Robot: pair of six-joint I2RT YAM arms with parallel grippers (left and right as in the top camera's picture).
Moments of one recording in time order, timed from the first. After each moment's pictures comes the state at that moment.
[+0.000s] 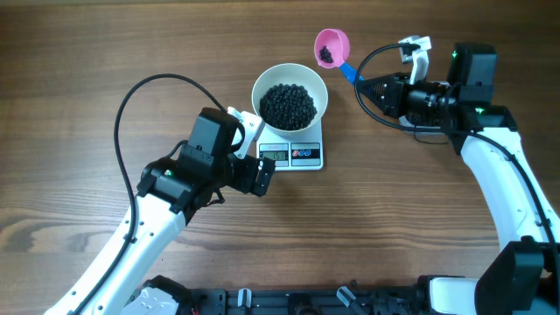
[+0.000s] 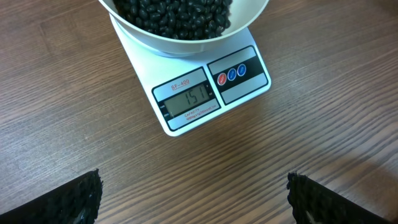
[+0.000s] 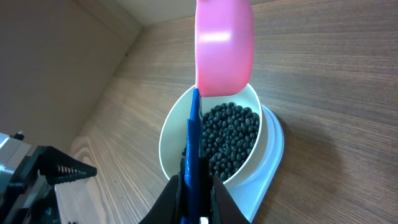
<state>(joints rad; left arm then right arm) -0.46 1.21 0.95 -0.73 0.14 -0.07 -0.02 1.52 1.10 -0.32 -0.90 0.11</state>
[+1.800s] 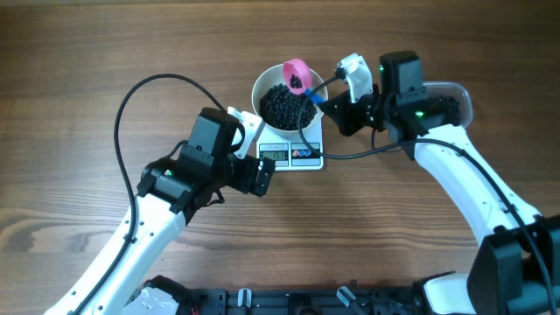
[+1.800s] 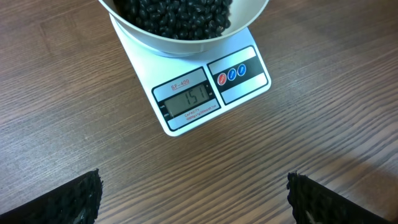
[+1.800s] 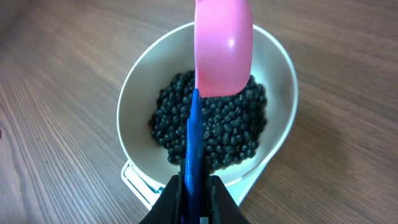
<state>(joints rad) -0.46 1.21 0.95 -0.73 0.14 -0.07 0.27 1.59 1.10 -0.36 -0.52 -0.08</state>
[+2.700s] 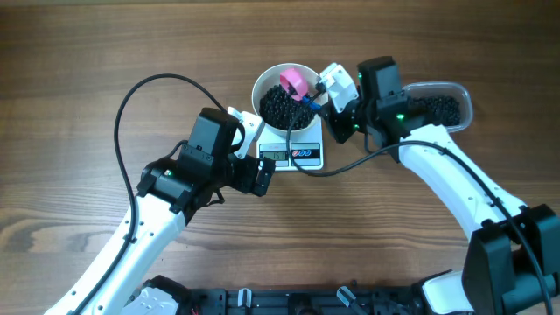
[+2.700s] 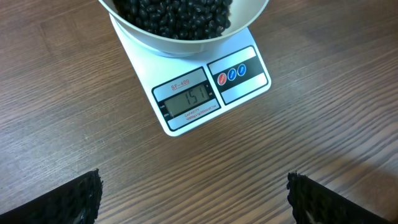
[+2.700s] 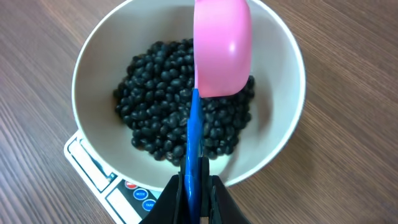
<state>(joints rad) -0.46 1.21 0.95 -0.73 0.14 -0.07 0.35 1.62 1.10 -0.36 -0.32 -0.31</state>
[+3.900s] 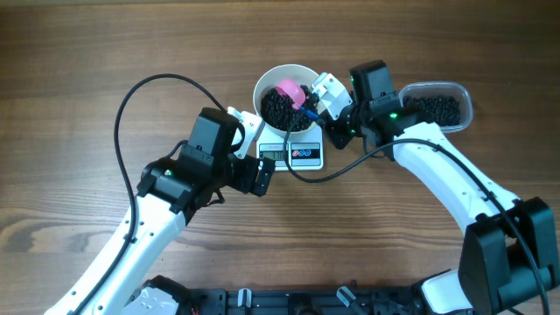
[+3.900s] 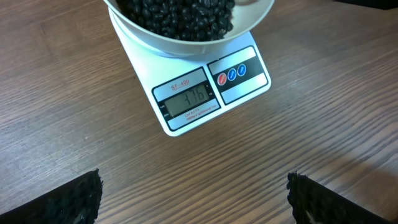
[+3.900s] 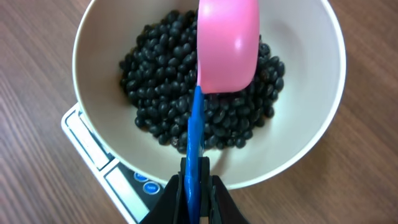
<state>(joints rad) -0.46 1.21 0.95 -0.73 0.14 -0.07 0.36 1.65 1.12 -0.44 -0.32 -0.40</state>
